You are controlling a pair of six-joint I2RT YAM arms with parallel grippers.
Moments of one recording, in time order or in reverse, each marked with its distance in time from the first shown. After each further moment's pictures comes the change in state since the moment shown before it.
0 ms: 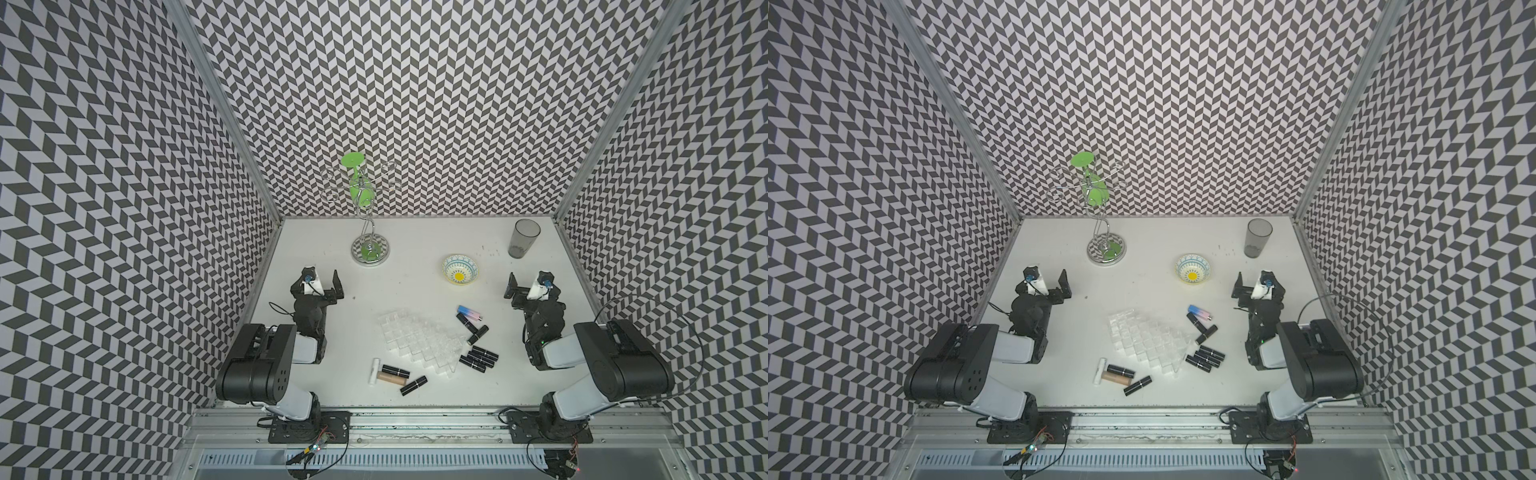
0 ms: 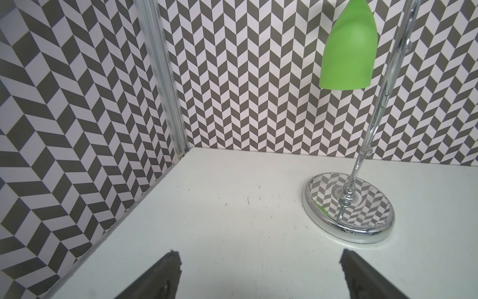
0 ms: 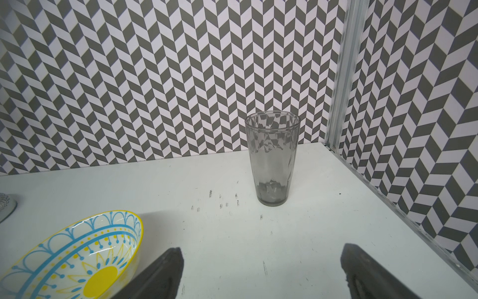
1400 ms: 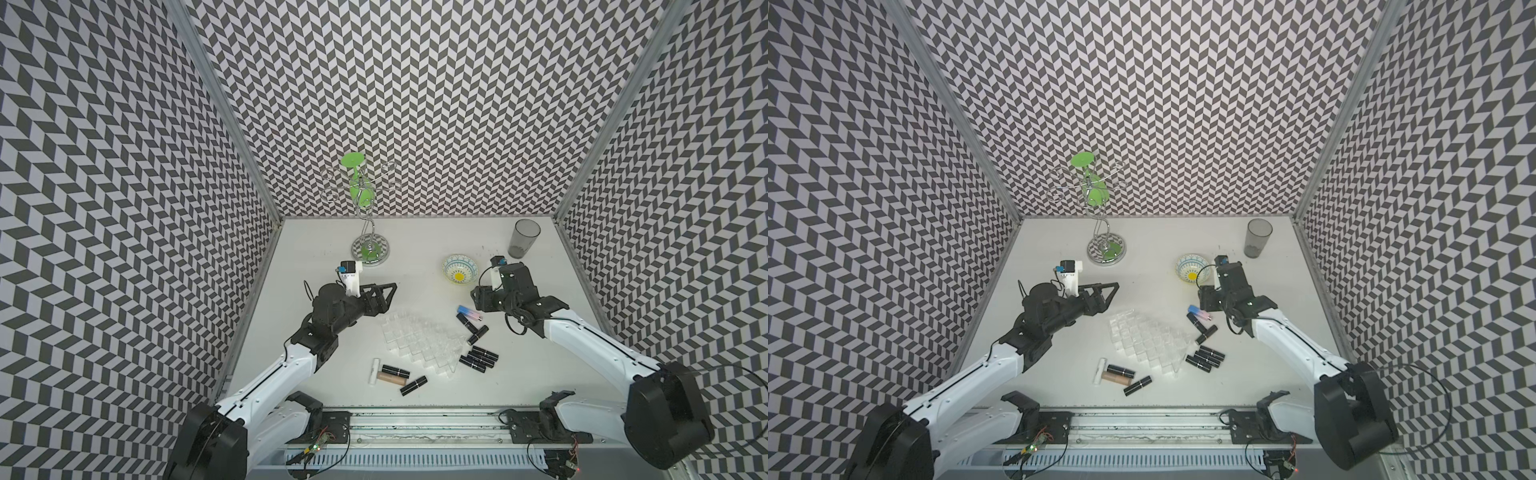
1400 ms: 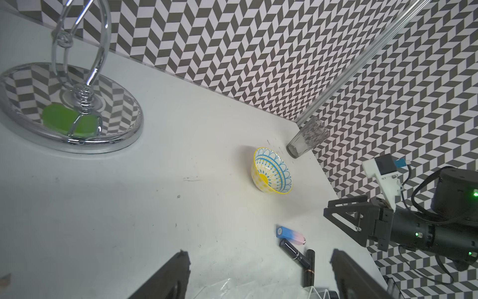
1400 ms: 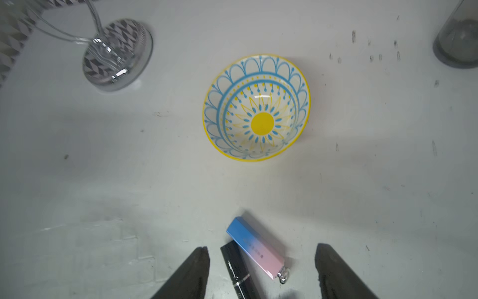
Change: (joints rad) left arm -0.386 -0.537 0.202 -0.928 0.440 -0.573; right arm 0.312 -0.291 0.547 -1.626 -0.233 0.243
